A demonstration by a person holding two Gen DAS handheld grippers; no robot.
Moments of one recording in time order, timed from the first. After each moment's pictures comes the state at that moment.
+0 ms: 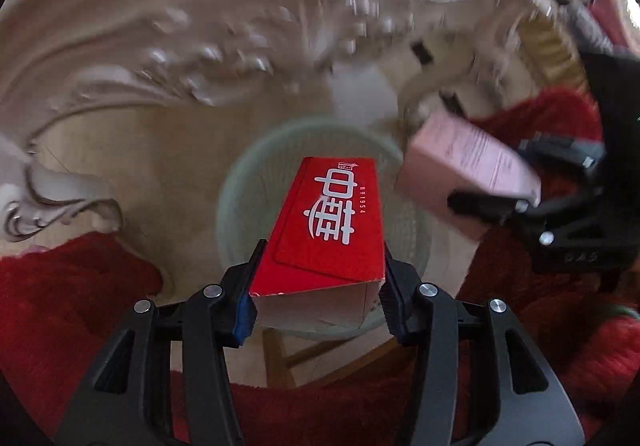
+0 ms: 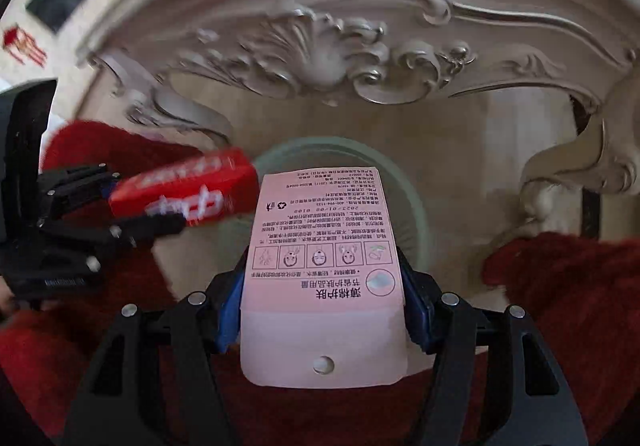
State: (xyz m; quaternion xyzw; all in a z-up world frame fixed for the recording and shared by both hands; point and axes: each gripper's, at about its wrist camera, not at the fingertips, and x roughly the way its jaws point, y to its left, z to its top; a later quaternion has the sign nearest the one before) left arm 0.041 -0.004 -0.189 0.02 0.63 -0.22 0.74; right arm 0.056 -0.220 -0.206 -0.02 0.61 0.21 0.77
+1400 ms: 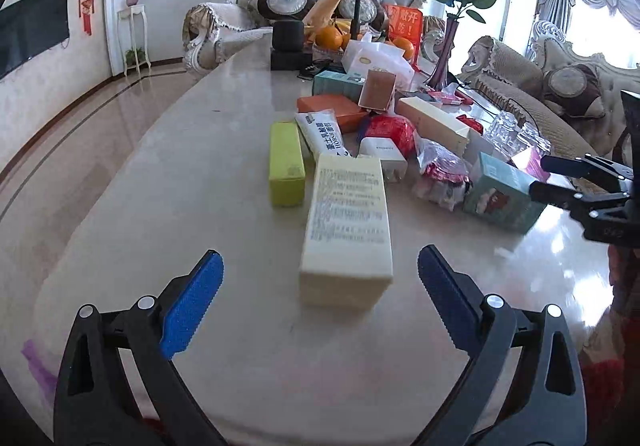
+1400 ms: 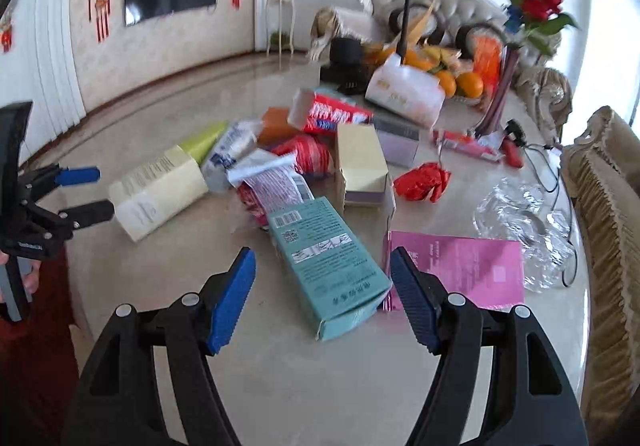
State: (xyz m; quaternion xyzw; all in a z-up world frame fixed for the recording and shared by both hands) left arm 0.208 0.065 -0.026 -0.04 0.36 0.01 0.93; right arm 0.281 -0.219 -0.031 -0.16 0.32 0.29 0.89
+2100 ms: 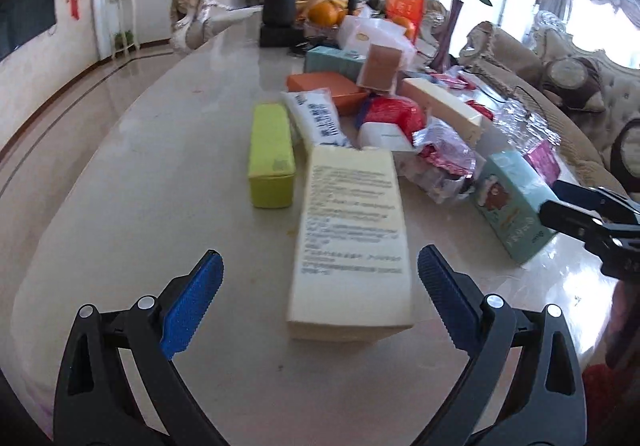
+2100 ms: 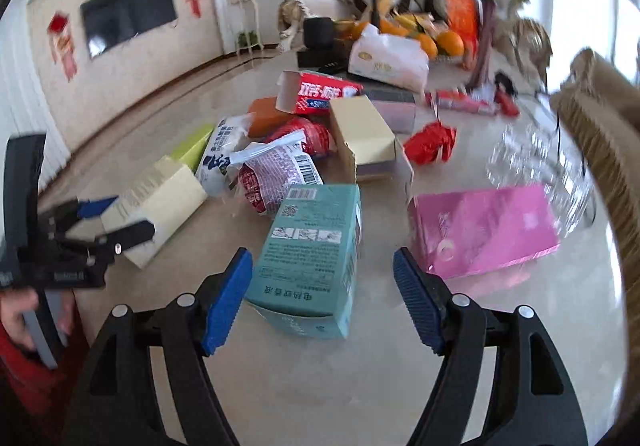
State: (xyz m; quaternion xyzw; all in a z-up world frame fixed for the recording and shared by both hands) left arm 0.233 0.068 -0.044 -0.04 0.39 -0.02 0.92; right arm 0.263 -0.216 -0.043 -0.04 0.37 0.26 0.89
